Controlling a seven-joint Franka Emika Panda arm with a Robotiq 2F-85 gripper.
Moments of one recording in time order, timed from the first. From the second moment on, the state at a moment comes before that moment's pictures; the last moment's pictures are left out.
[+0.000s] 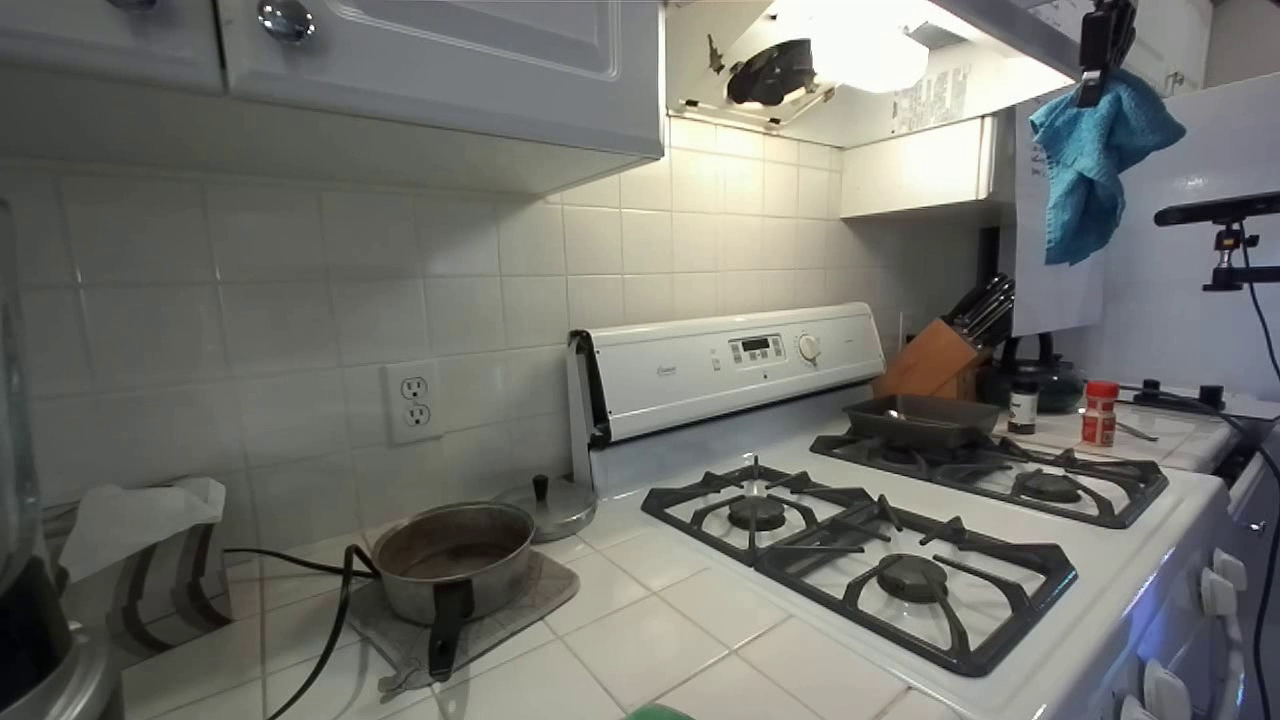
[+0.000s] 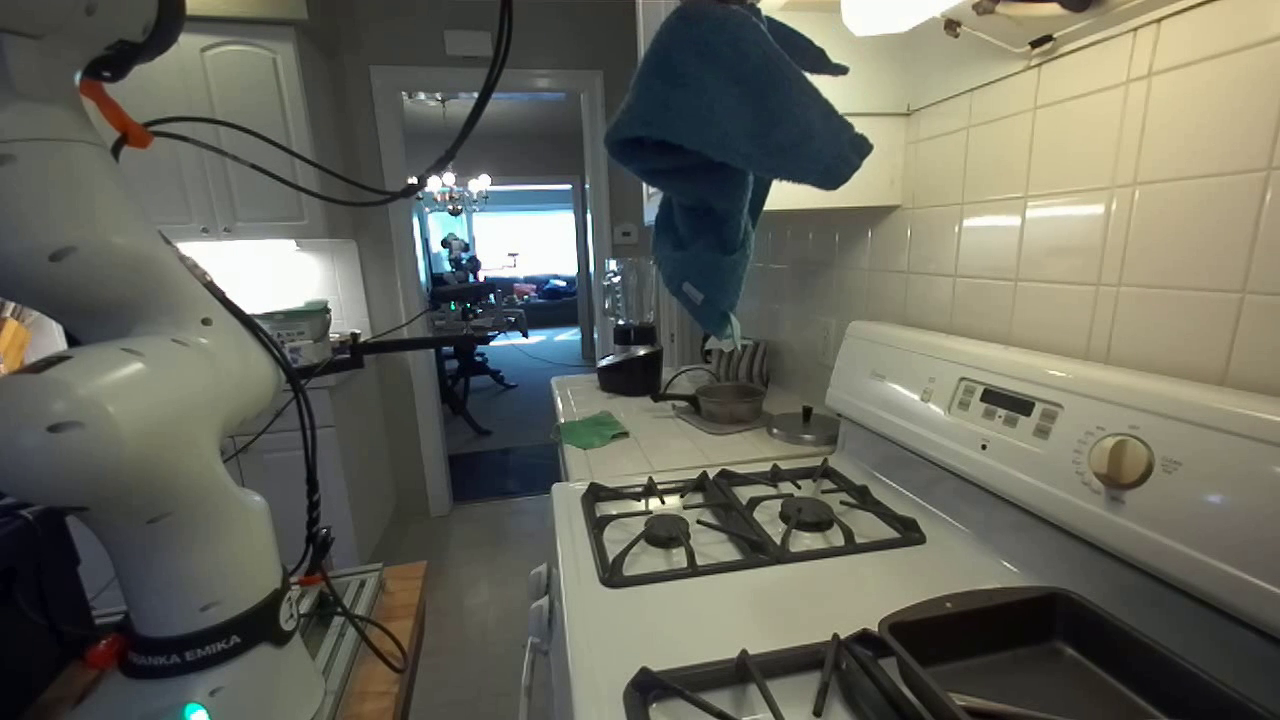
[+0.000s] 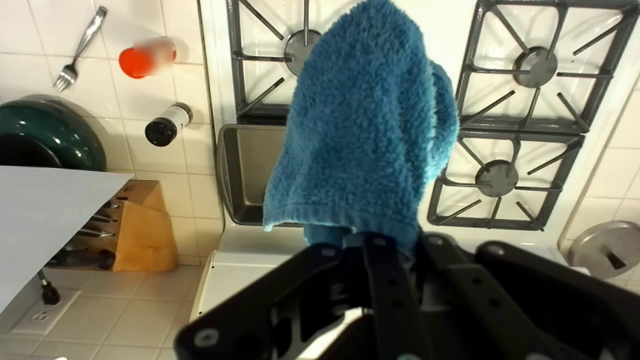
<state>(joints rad) -0.11 -0.32 -0.19 -1.65 -0.07 1.53 -0.28</state>
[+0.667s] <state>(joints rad) -0.07 -0.32 -0.14 -1.67 -0.07 1.46 -0.28</state>
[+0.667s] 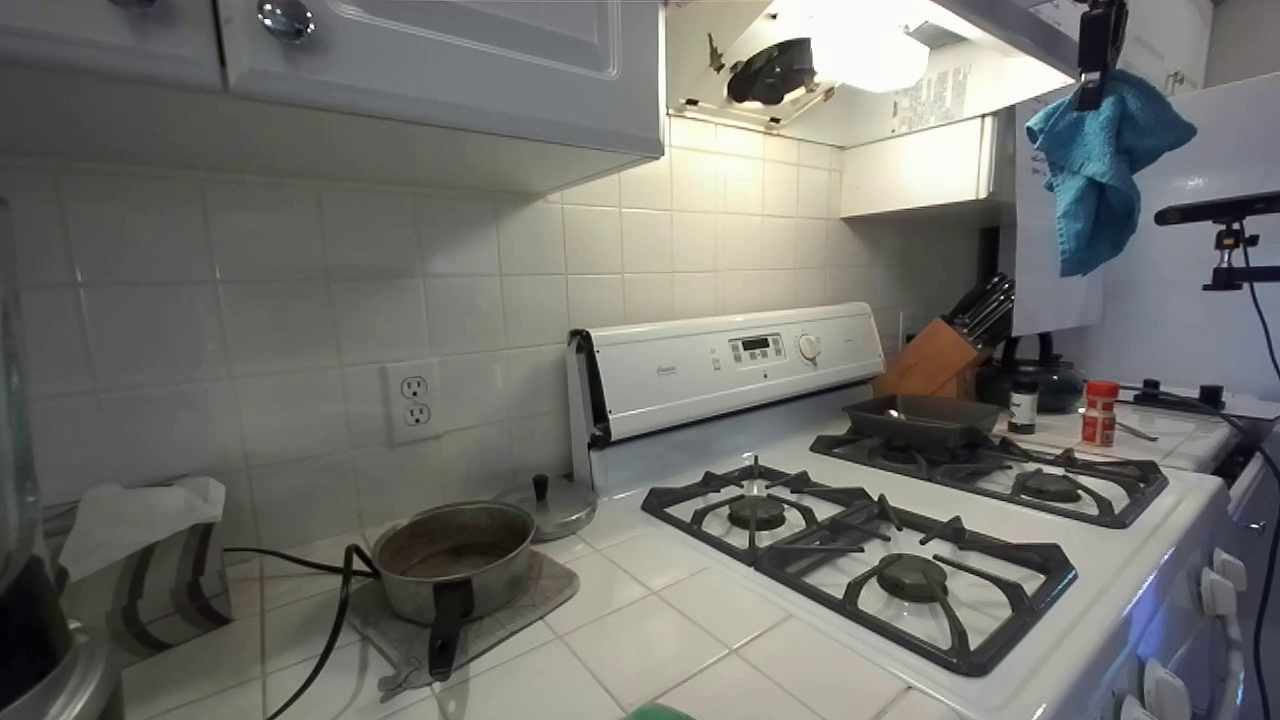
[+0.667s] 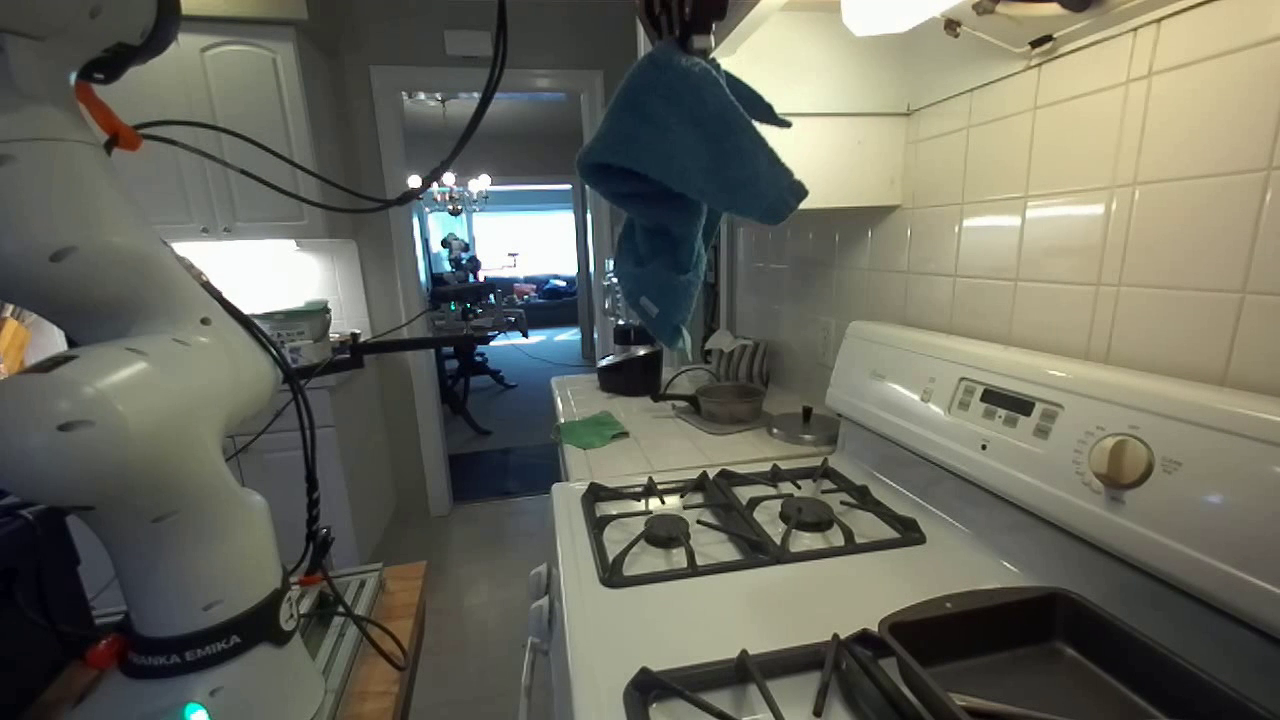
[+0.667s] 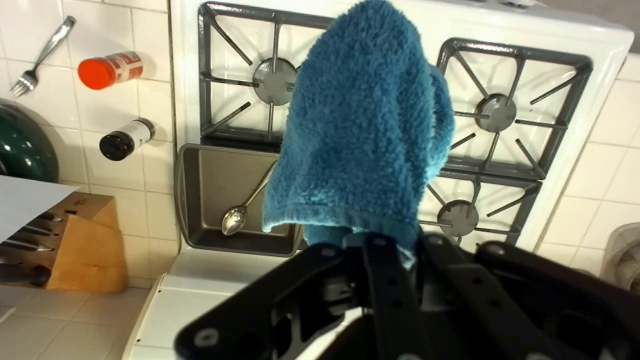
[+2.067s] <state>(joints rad) -0.03 -0.44 -0.07 -1.94 -0.08 1.56 -0.28</state>
